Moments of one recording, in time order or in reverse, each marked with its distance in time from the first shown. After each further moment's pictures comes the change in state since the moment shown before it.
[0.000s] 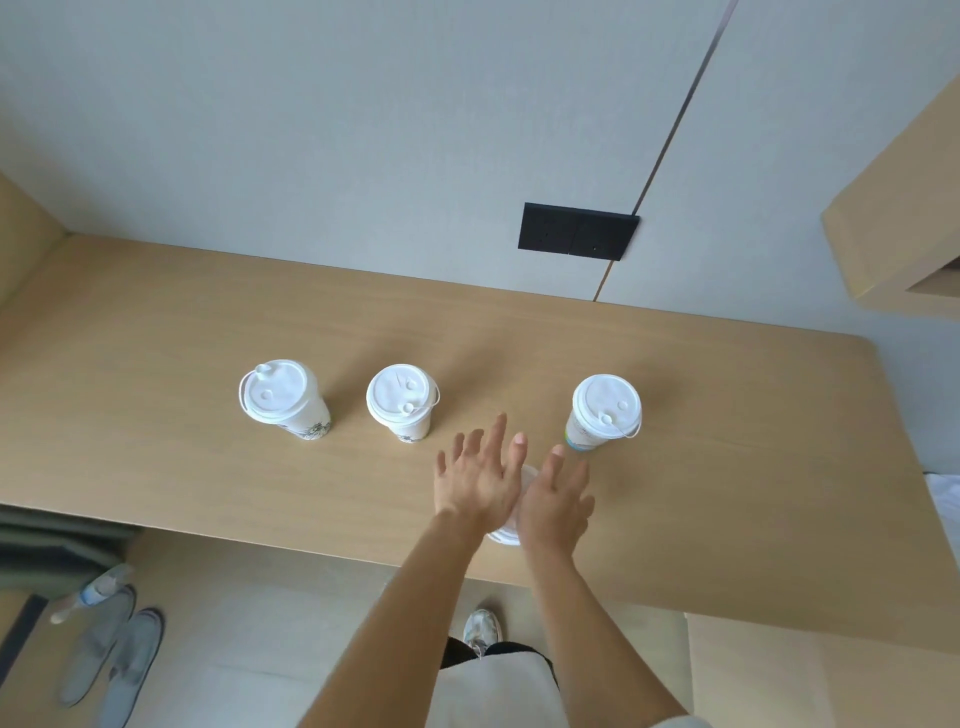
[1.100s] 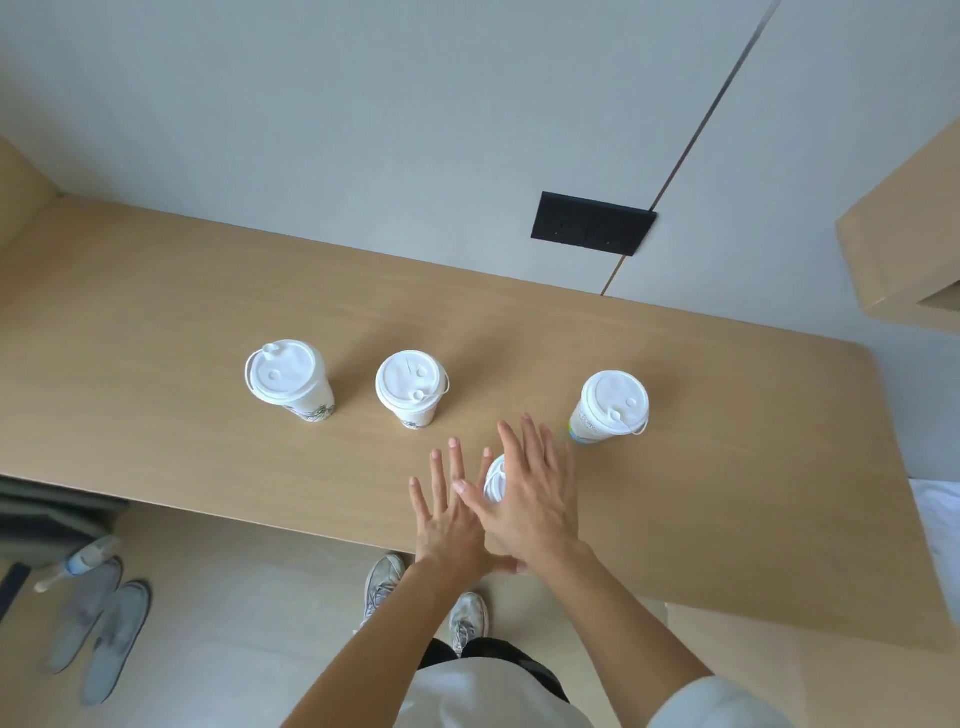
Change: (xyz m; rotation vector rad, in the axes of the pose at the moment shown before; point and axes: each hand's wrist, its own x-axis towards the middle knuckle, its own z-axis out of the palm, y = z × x) left_hand -0.043 -0.059 0.037 0.344 -0.184 0.045; right_hand -0.014 0.003 -0.004 -0.939 -0.089 -1.004
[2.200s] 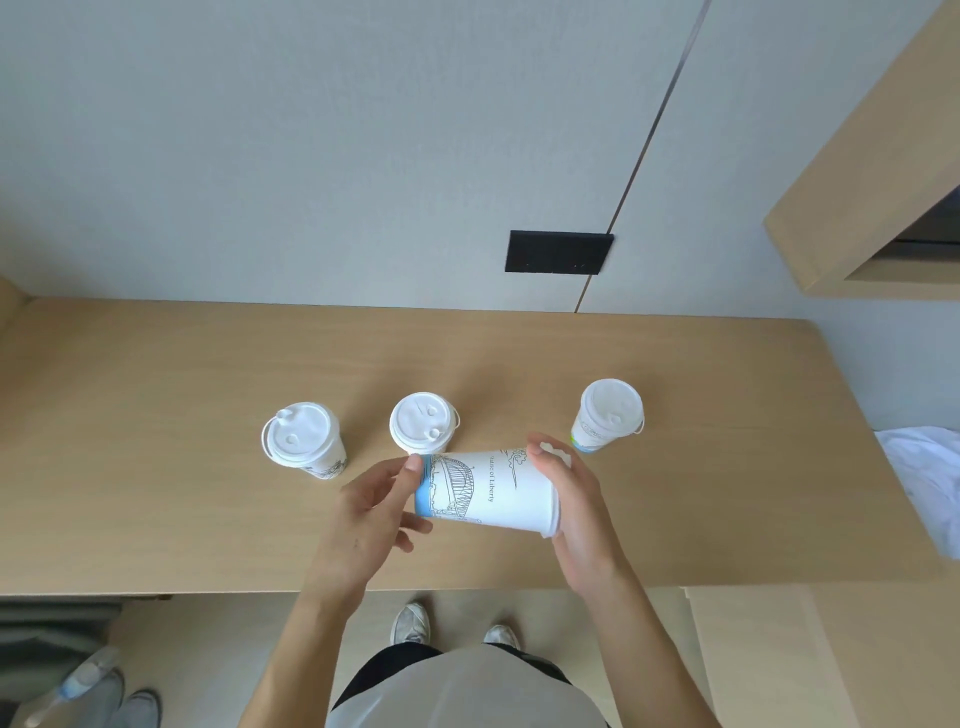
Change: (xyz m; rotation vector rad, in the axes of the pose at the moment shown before) left_hand -0.068 -0.083 -0.174 -1.264 0.087 -0.040; right_hand -0.019 -0.051 -0.092 1.609 -0.029 0.593
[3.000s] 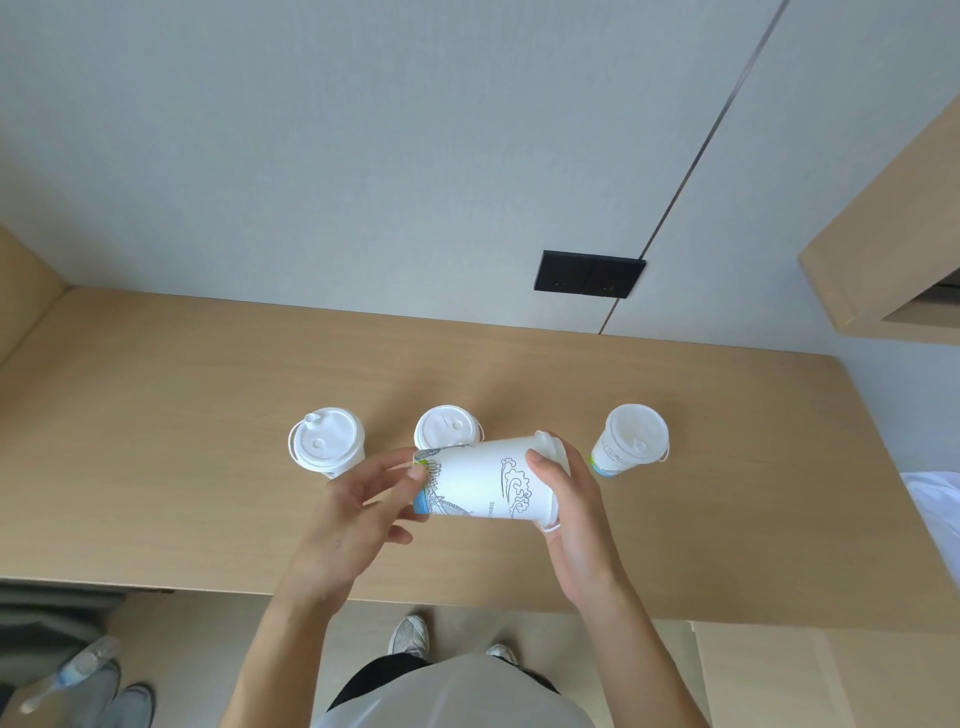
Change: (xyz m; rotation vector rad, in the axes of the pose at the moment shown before) left_hand 0.001 0.017 -0.036 -0.087 -0.015 0.036; right_hand 0.002 -0.007 0.034 -0.005 -0.097 -0.078
